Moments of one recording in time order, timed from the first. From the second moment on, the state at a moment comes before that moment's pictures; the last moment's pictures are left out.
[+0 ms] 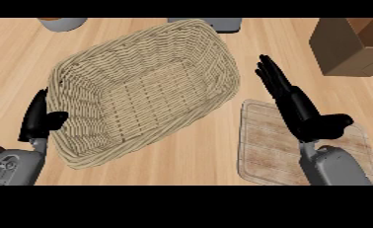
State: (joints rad) left arm -0.18 0.47 -0.12 -1.31 0.04 0.24 -0.05; right arm -0.22 -0.33 0.28 -1.54 -0.29 -0.03 -0.07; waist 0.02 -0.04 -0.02
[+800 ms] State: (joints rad) left arm 0.06 0.55 -0.03 -1.29 0.10 0.24 0.07; right arm -0.04 -0.30 0.01 -2.10 -0.03 -0.20 -0.71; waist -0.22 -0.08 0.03
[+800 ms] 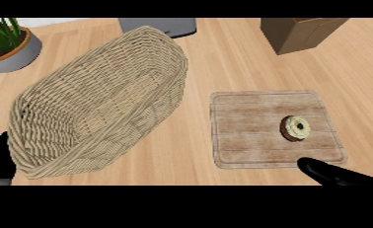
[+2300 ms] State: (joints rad) left arm 0.04 0.50 -0.16 -1.42 0.01 0.24 0.23; right arm 0.93 -0.12 -0.40 -1.86 0.23 -0.34 -1.24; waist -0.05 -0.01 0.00
